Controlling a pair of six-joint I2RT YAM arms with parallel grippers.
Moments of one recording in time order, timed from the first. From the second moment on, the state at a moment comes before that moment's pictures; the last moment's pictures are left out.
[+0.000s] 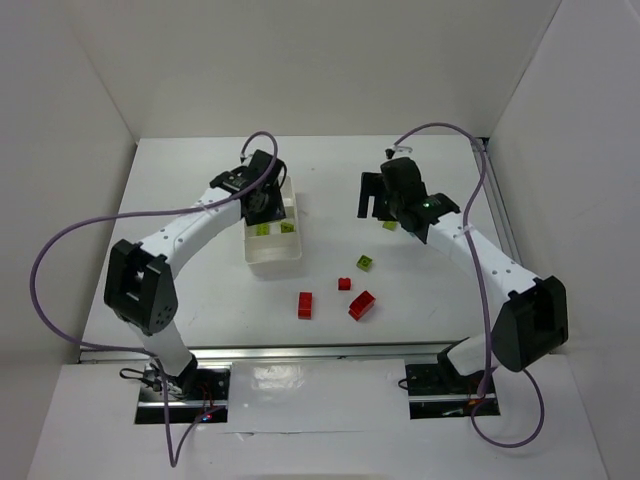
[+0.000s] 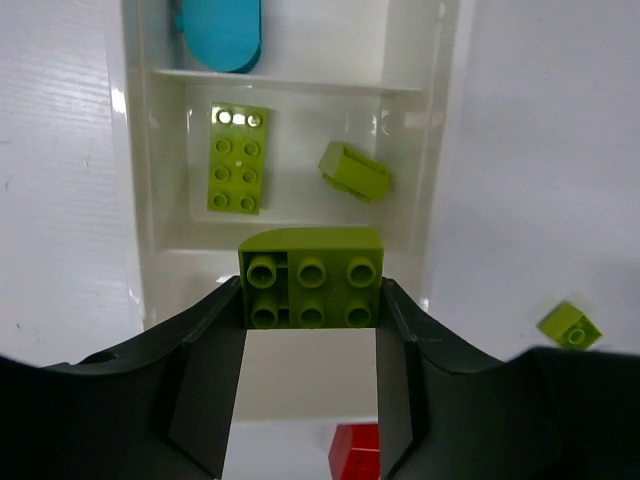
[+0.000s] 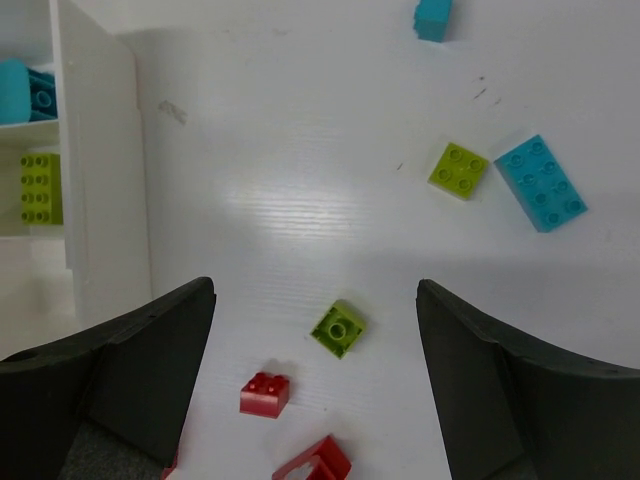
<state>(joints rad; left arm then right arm) -0.50 1.69 1.47 -0.77 -0.27 -0.68 0.46 1.41 1.20 -0.46 0.23 0.40</state>
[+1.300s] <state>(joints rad) -0.33 1.60 1.55 -0.73 -0.11 -0.55 1.01 1.76 1.09 -0.46 0.11 0.68</state>
